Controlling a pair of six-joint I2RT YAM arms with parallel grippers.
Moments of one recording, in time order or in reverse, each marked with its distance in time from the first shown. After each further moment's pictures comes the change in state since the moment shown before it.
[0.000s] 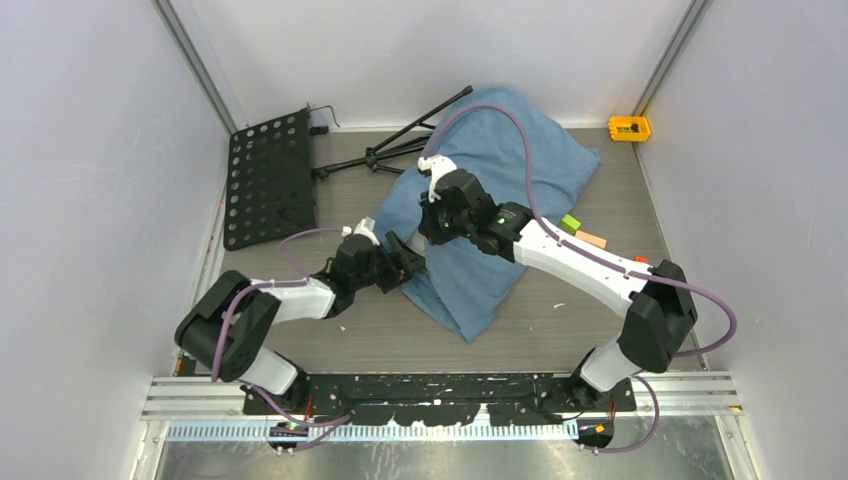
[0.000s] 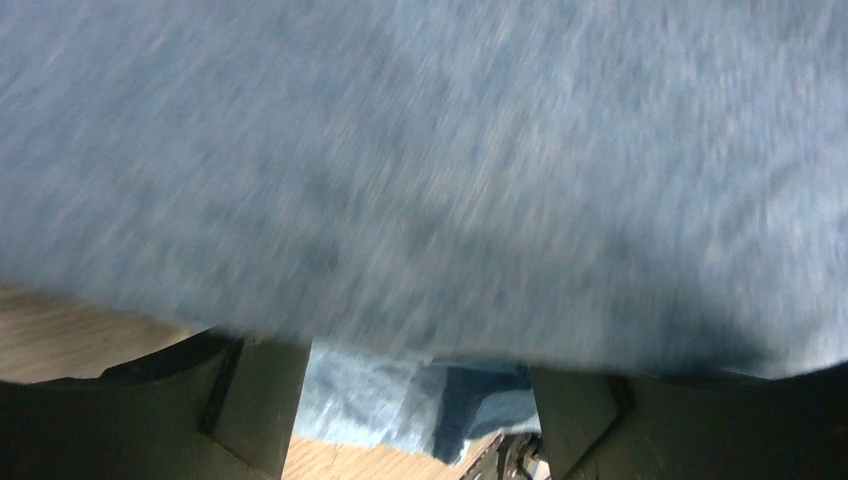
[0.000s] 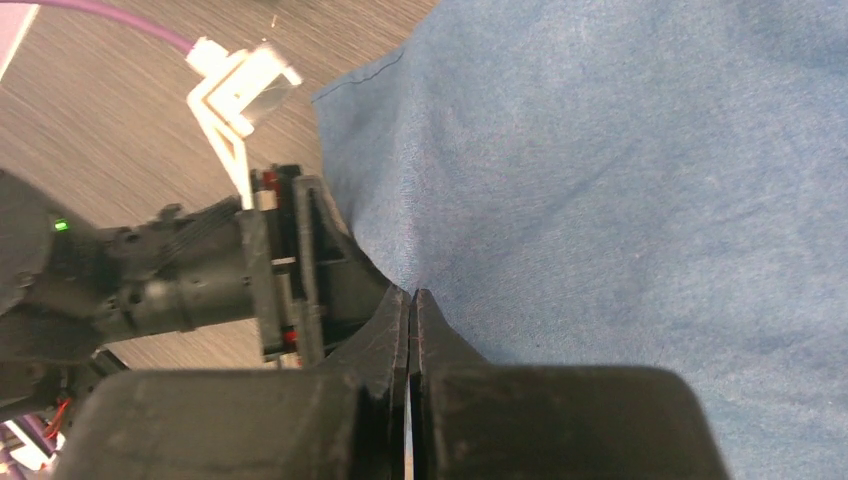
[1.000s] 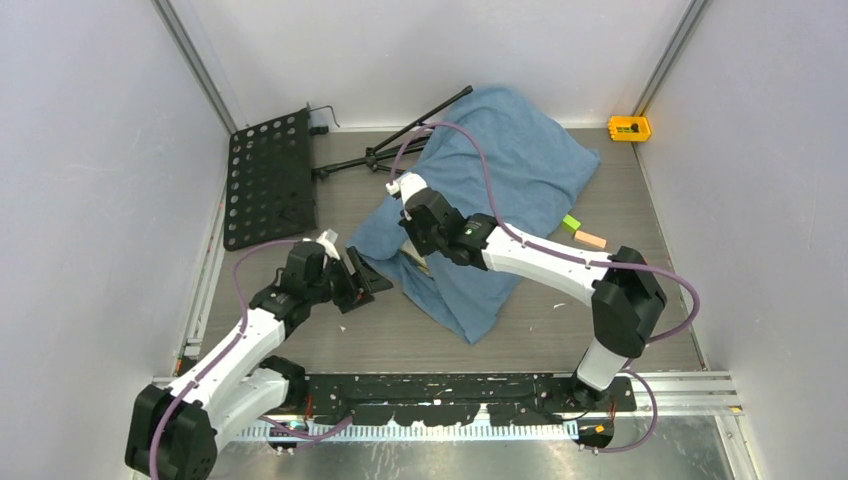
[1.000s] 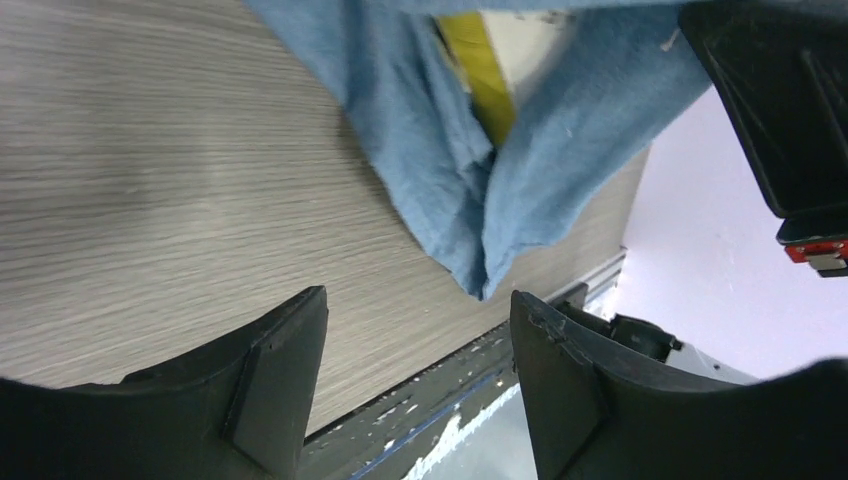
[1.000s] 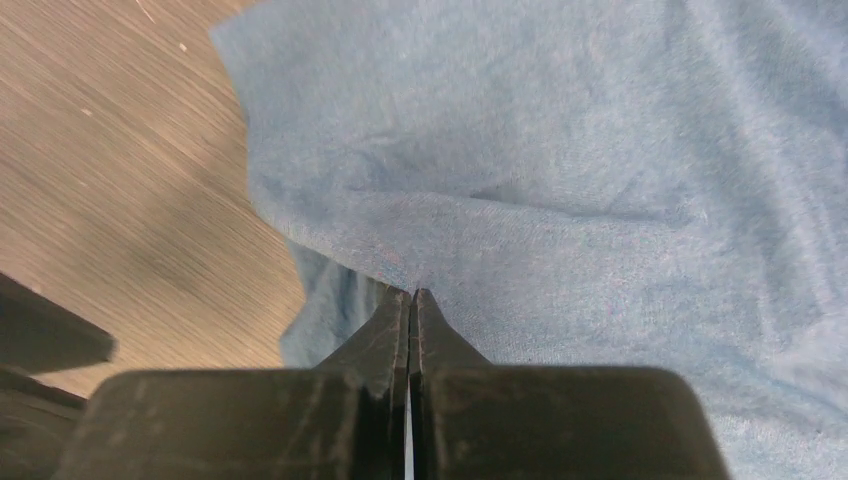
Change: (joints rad) left arm 0.218 -0.562 -0.006 -0.761 0.193 0.177; right arm 0.100 0.143 0.003 0.032 0.209 -0.188
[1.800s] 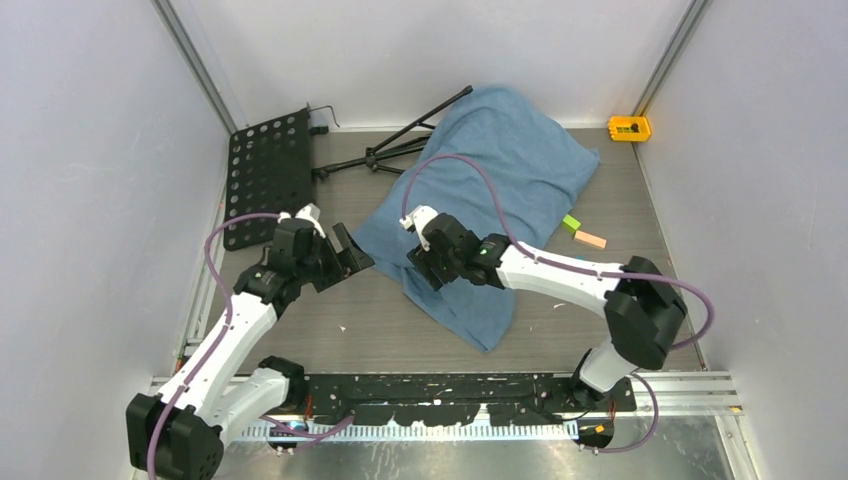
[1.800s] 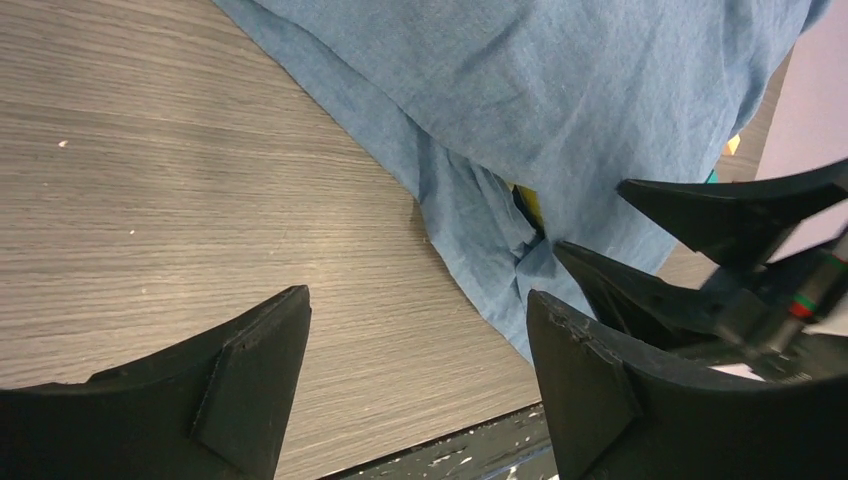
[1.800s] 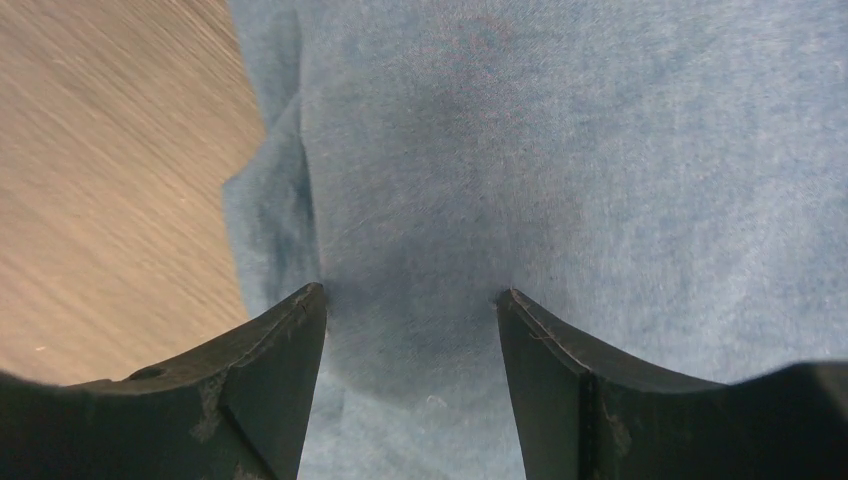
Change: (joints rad) left arm 0.029 0.027 0.245 -0.226 -0.222 0.172; right arm -0.005 -0.141 -0.227 -0.024 -0.087 -0.068
